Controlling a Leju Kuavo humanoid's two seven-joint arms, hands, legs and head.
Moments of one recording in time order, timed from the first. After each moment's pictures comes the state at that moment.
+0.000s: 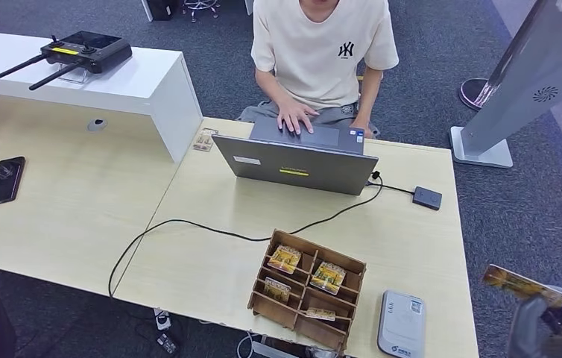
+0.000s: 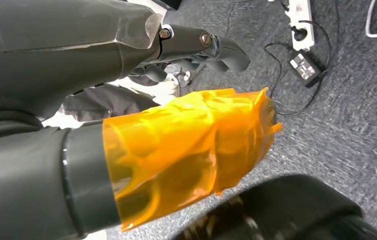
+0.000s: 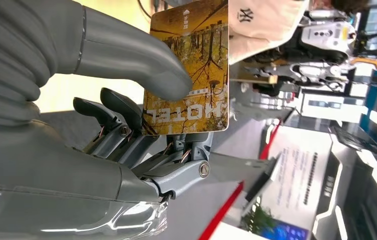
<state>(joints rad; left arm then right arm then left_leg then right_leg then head) 0.05 -0.14 -0.04 -0.29 -1.40 0.24 0.35 0.36 0.17 -0.08 -1.94 0.16 -0.26 -0.32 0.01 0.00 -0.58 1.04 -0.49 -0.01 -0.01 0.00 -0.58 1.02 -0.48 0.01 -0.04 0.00</state>
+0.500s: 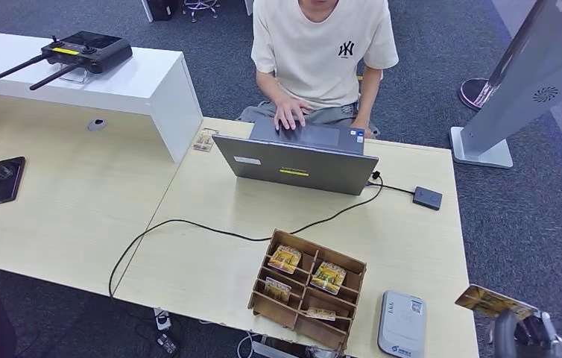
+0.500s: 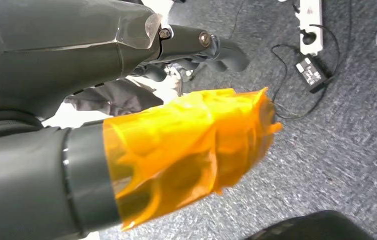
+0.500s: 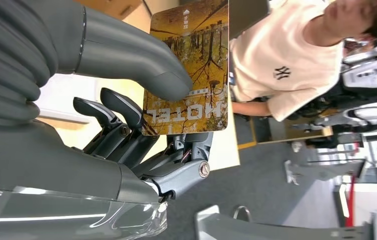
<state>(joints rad) 0.07 -0.12 0.01 -0.29 -1.38 0.30 0.28 0.44 0.20 -0.10 -1.92 -0.13 -0.07 -0.17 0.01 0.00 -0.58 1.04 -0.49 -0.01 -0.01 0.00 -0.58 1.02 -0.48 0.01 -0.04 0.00</state>
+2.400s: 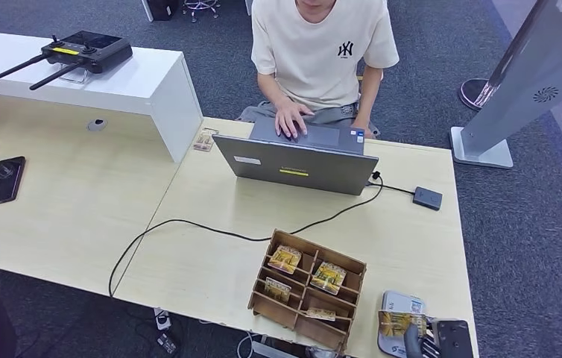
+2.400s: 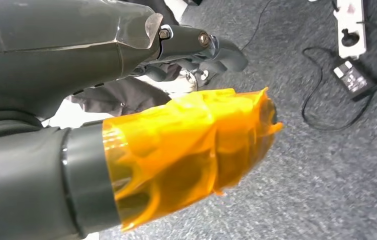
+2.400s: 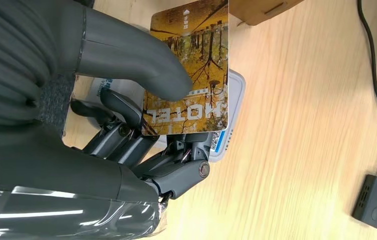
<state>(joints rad) 0.08 0.02 0.04 -0.12 -1.32 0.46 0.12 0.34 -0.01 0.23 -1.54 0.14 -0.37 0.07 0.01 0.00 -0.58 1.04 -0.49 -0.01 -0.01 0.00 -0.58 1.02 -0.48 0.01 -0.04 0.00</state>
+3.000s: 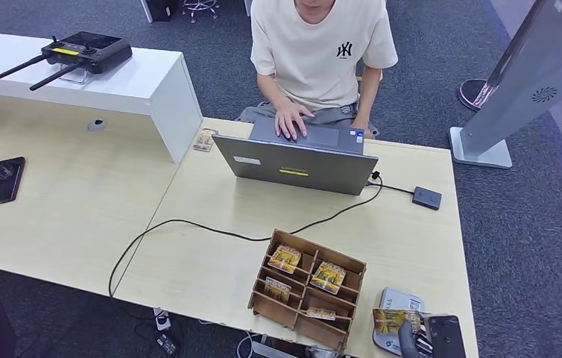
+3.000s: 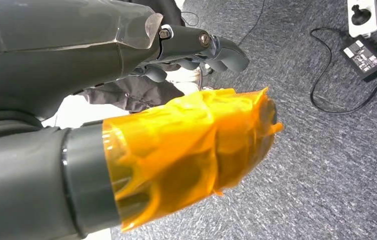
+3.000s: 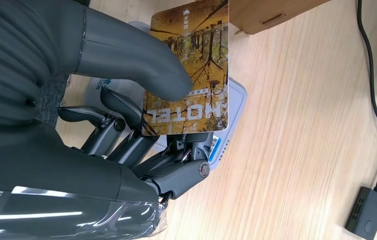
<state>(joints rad) 0.05 0.03 0.06 -0.03 -1.31 0.46 0.11 0.31 -0.04 0.28 -1.51 0.12 -0.39 0.08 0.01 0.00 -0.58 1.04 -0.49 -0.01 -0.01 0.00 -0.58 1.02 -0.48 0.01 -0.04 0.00</state>
